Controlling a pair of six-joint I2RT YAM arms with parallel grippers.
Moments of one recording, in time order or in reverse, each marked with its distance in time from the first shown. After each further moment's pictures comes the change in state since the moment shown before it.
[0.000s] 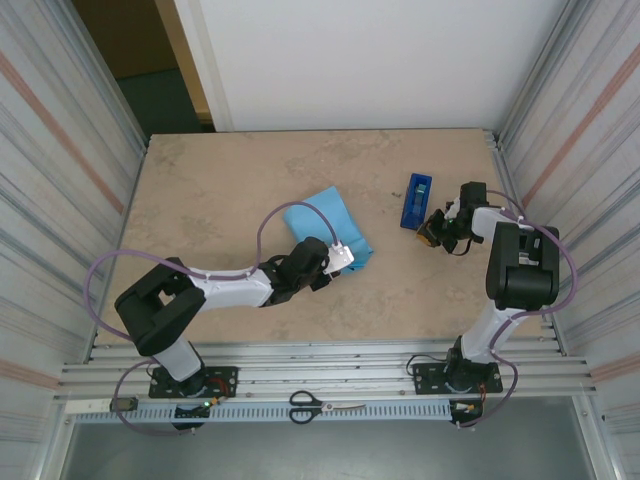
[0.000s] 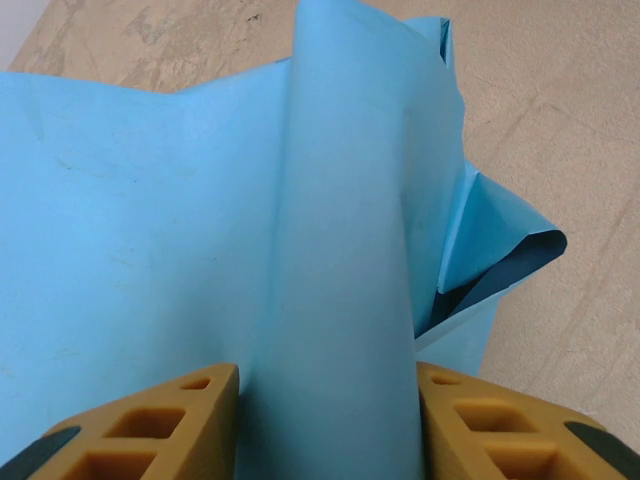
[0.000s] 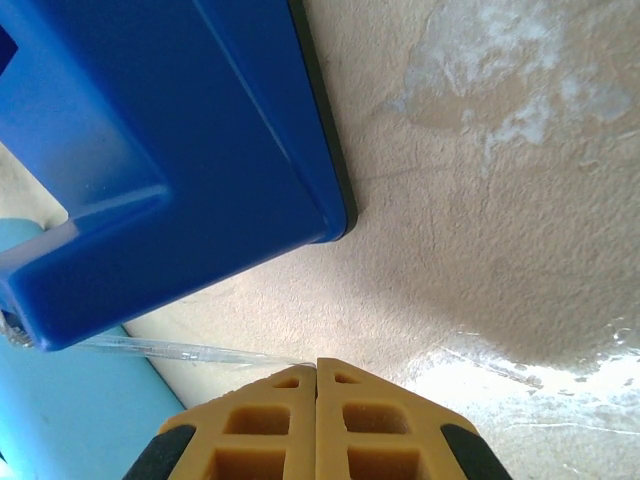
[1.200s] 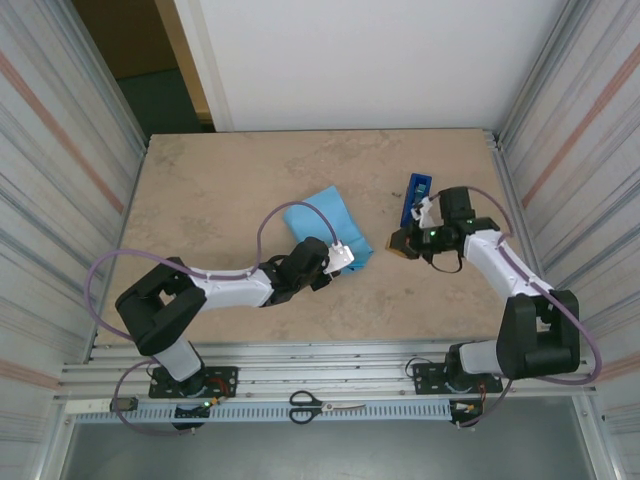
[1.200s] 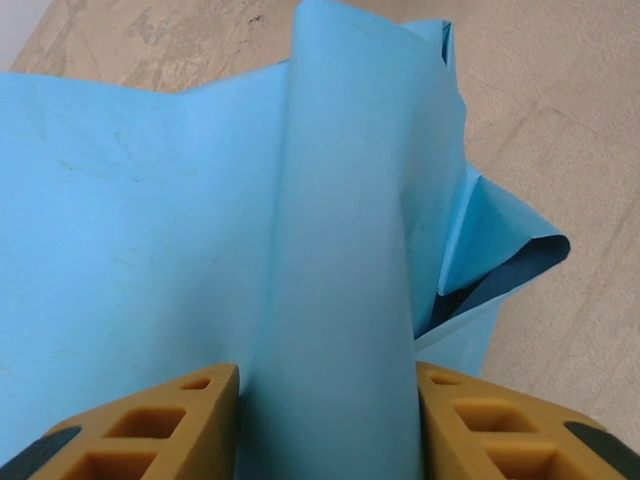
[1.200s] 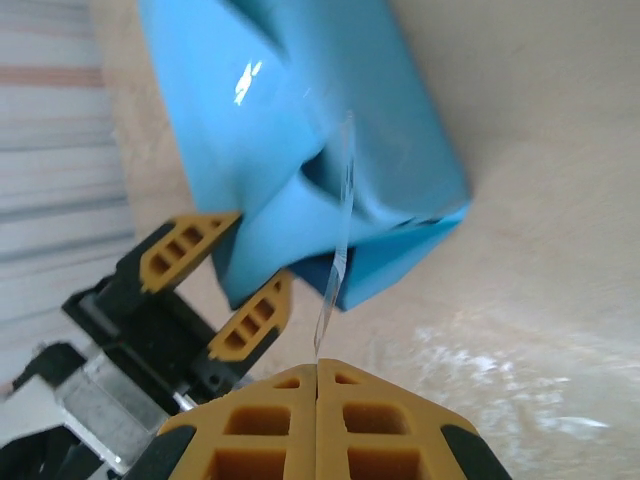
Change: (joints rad) left arm -0.001 0.006 0.000 0.012 -0.003 -0.004; right arm 0.260 -0.443 -0.146 -0.137 -0.222 -0.029
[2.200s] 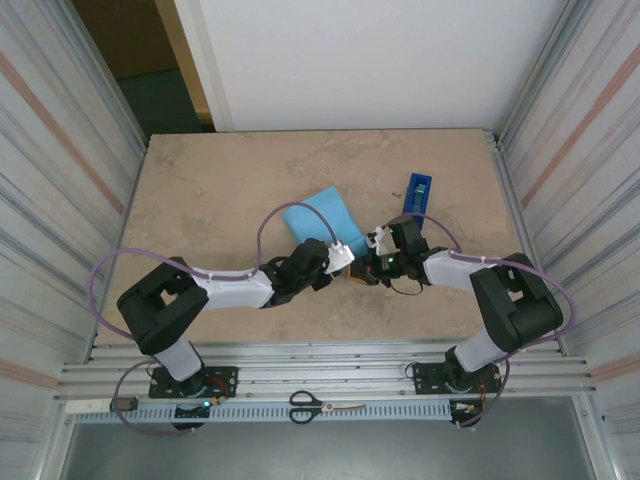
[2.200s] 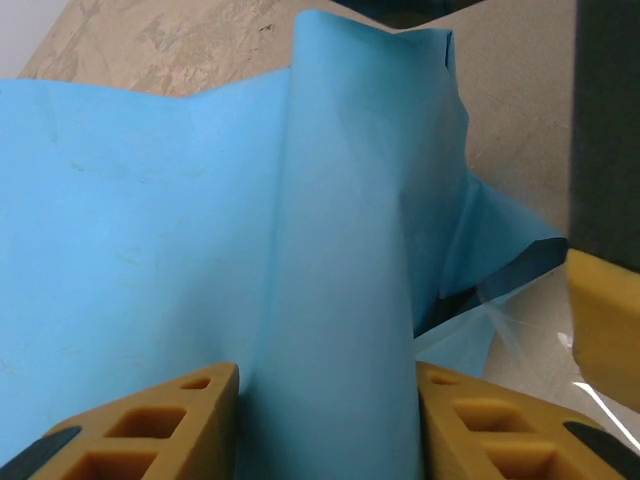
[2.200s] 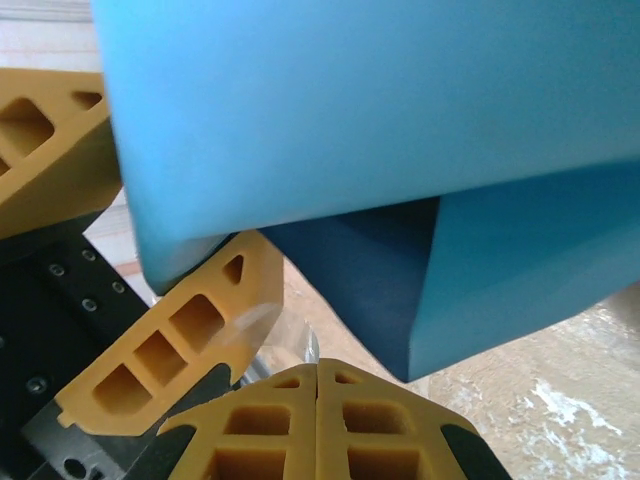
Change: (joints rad) left arm -0.008 0.005 -0.013 0.032 -0.013 -0.018; right arm 0.303 0.199 -0.244 0.617 -0.028 0.256
